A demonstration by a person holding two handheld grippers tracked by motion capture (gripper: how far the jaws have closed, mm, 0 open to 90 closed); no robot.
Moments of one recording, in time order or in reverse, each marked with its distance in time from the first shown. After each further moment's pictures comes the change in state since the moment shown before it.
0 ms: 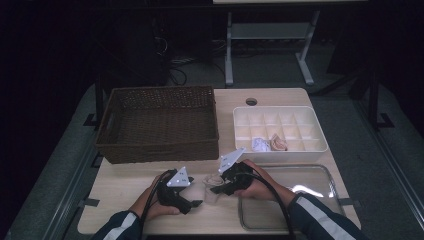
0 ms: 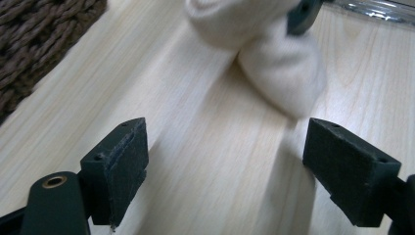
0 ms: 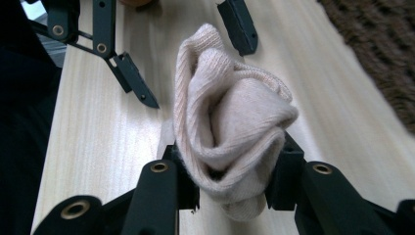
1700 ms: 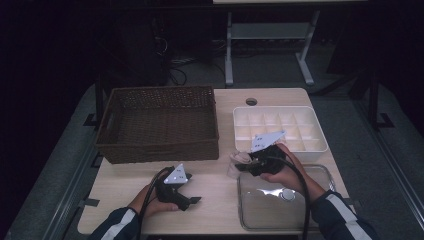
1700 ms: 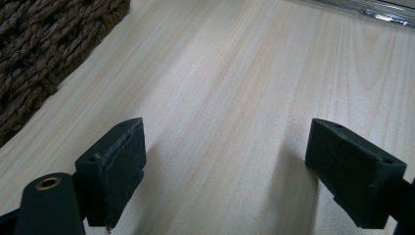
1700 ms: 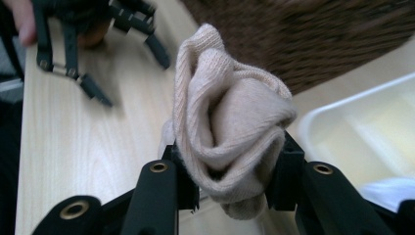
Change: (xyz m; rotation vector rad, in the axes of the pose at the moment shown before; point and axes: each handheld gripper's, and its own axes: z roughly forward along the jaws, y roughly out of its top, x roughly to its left) left arm 0.007 -0.001 0.002 -0.026 0.010 -0.019; right arm -0.016 -0.012 -0.096 -0.115 -0.228 0.104
